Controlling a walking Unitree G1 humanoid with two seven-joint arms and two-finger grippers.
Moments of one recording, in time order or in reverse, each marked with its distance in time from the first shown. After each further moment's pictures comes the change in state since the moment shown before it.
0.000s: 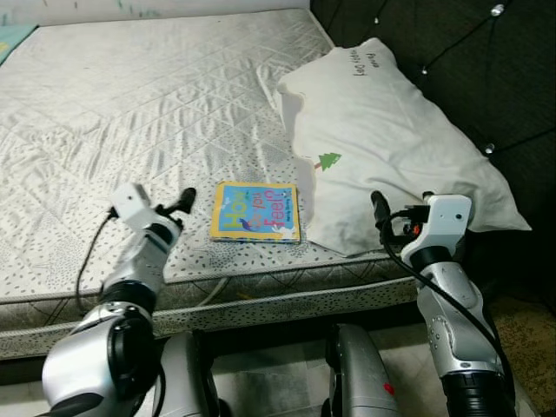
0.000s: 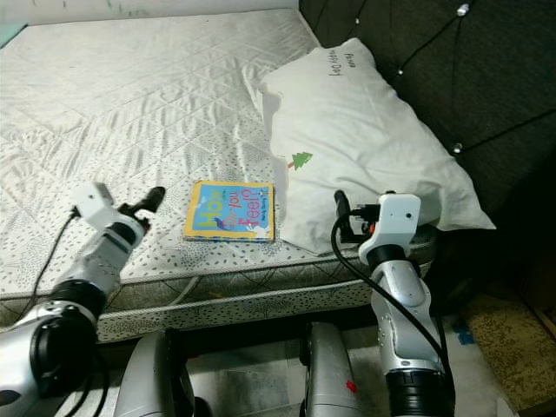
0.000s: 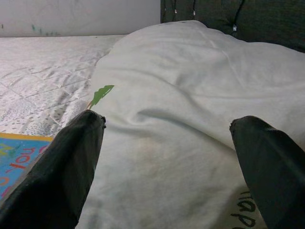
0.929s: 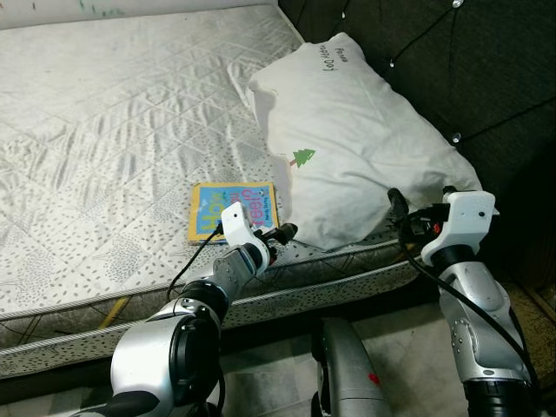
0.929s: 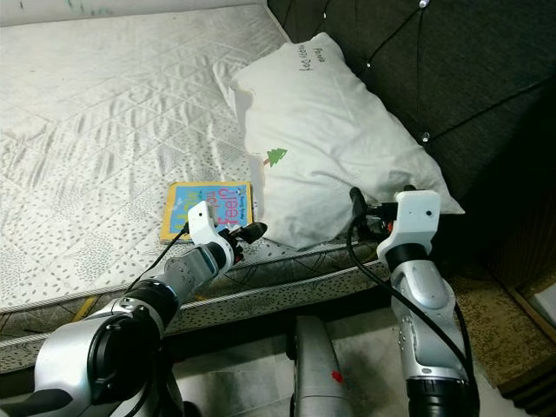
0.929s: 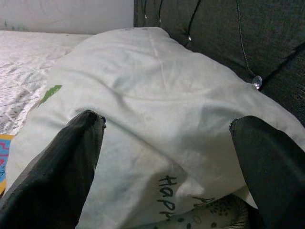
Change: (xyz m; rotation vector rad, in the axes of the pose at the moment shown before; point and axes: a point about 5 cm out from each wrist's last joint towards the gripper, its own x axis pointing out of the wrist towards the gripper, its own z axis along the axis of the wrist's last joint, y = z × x) left arm -0.009 -0.104 -0.105 -0.043 0.474 -0.230; right arm -0.008 -0.018 0.015 -0.077 -0.022 -0.006
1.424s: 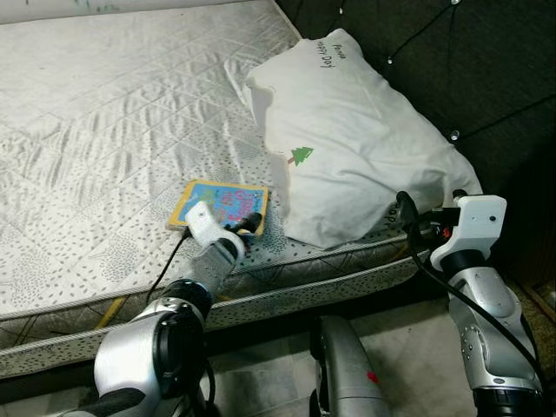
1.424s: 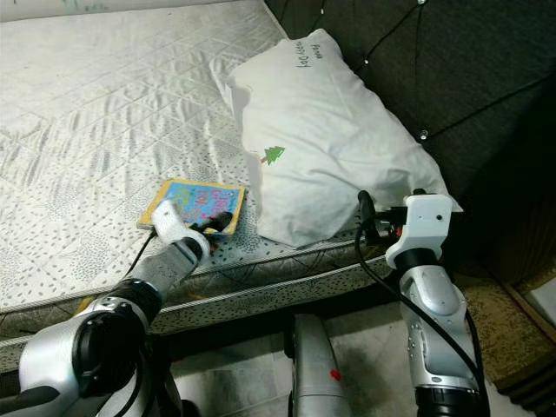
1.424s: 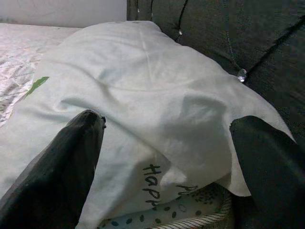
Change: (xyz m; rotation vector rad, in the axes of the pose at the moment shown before) left arm -0.008 0.023 0.018 -0.091 -0.119 0.121; right arm -0.008 -0.009 0.001 -0.013 0.010 -0.018
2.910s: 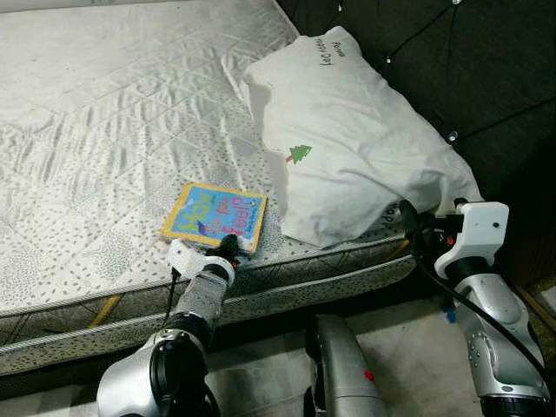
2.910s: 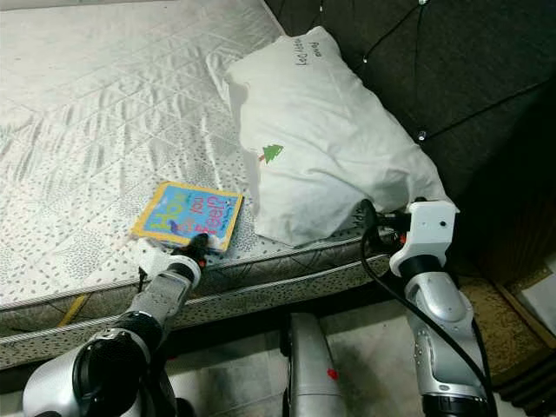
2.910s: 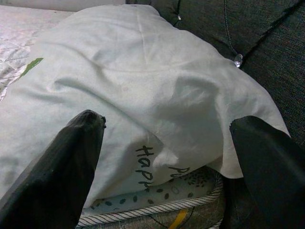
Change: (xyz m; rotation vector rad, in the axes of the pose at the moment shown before) left arm -0.012 0.045 -0.021 -0.421 -0.185 0.071; right arm -0.007 -0.006 -0.005 0.004 0.046 0.005
